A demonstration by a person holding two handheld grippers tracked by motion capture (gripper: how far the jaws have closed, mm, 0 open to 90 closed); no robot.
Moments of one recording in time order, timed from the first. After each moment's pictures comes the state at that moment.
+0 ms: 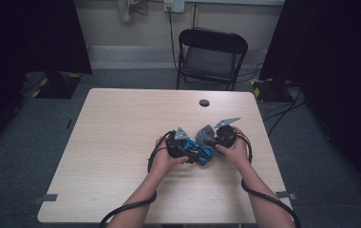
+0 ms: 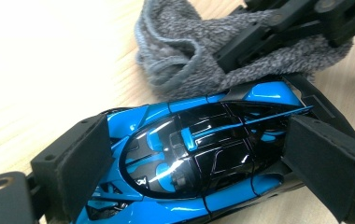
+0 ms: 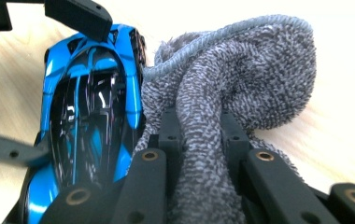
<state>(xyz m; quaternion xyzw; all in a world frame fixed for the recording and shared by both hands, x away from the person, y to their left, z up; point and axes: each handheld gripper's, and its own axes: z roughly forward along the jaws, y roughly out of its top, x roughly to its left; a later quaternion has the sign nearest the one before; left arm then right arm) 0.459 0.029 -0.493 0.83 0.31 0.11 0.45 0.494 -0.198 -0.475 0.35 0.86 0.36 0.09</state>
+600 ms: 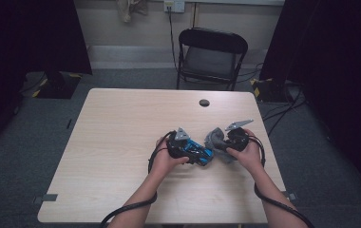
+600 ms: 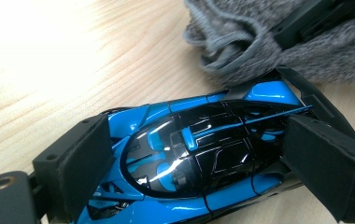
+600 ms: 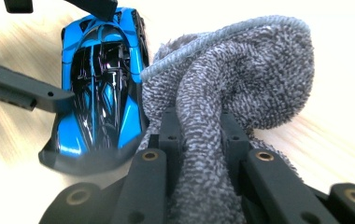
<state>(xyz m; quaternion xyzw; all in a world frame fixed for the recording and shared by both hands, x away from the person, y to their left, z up) 0.457 0.027 -0.493 0.83 0.31 0.11 0.45 0.471 -0.229 -0.457 0.36 0.86 0.35 0.08</state>
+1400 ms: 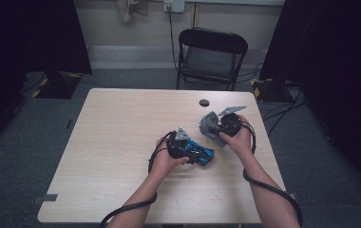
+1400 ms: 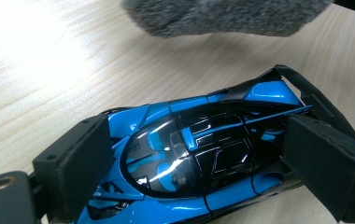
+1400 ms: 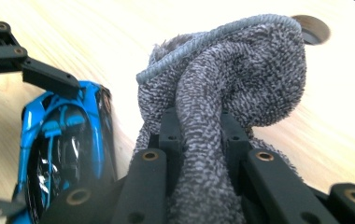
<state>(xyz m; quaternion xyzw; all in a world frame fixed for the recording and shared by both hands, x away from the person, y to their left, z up) 0.457 0.026 -0.493 0.83 0.31 0.11 0.45 0.514 -0.202 -0.438 0.36 0.85 0.37 0.14</state>
